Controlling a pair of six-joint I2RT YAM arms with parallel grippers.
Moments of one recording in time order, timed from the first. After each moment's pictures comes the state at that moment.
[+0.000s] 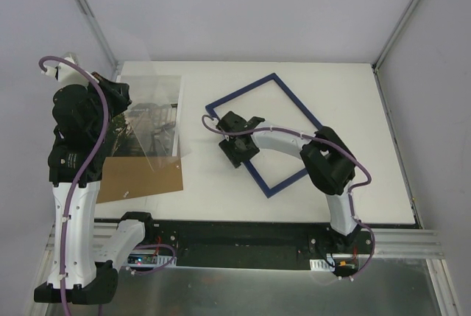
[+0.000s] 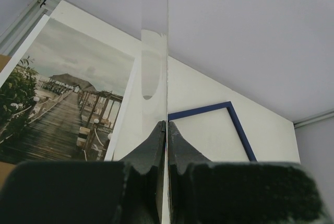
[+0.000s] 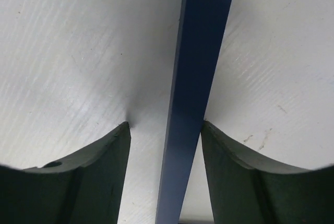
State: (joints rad) left arm -0.02 0.86 1.35 -0.65 -0.06 -0.55; right arm 0.88 2.03 1.46 -0.70 0.08 0.17
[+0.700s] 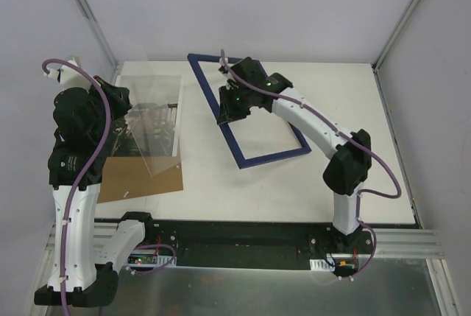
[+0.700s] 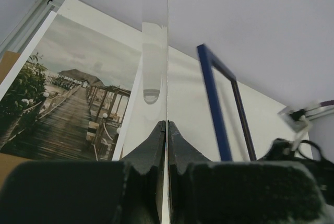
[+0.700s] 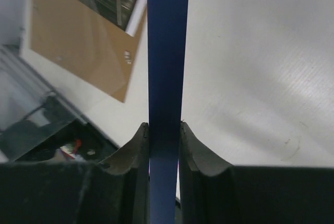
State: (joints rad) left arm -0.02 0.84 1.33 -0.67 -0.06 -0.52; right arm 0.79 1.98 1.93 -0.89 -0.19 0.39
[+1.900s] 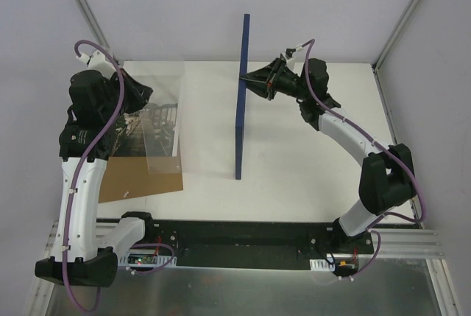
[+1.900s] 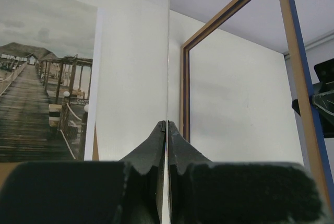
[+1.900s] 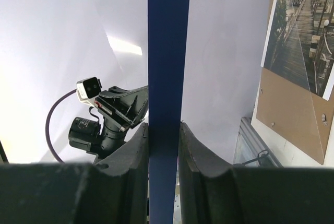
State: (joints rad) left arm -0.02 0.98 1.34 -0.67 0.19 -0.50; right arm 0.44 1.62 1.25 0.38 -0.72 1.53
